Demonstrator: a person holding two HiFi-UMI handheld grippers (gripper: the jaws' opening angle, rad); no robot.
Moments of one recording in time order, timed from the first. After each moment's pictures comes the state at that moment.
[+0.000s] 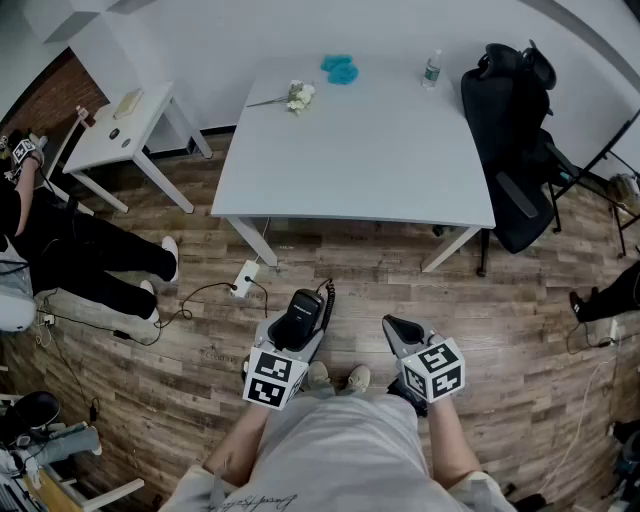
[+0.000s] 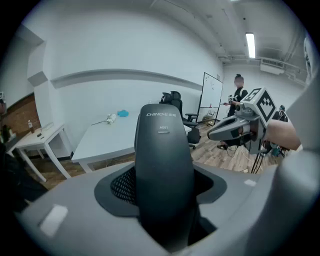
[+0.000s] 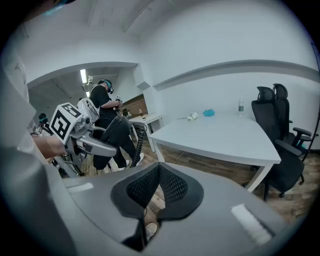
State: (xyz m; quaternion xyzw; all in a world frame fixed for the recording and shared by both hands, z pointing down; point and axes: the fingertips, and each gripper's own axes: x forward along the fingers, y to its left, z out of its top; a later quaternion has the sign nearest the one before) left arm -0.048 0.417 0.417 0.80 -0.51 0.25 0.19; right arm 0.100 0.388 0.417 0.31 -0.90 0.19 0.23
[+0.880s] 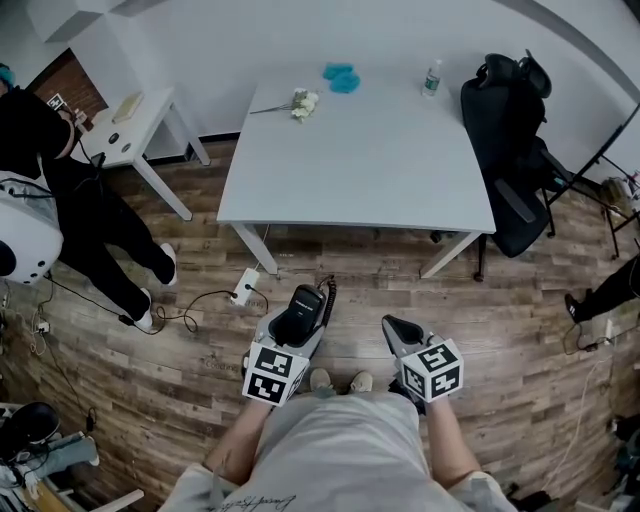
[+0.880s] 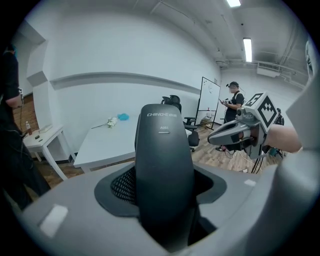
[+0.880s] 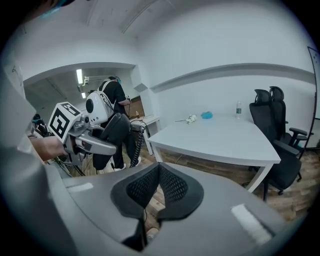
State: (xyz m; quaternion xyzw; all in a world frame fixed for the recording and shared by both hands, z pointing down) left arm -0.086 0.408 0.400 0.81 -0.50 0.24 0.18; right arm 0.062 0.389 0.407 0.33 -0.90 0.19 0.22
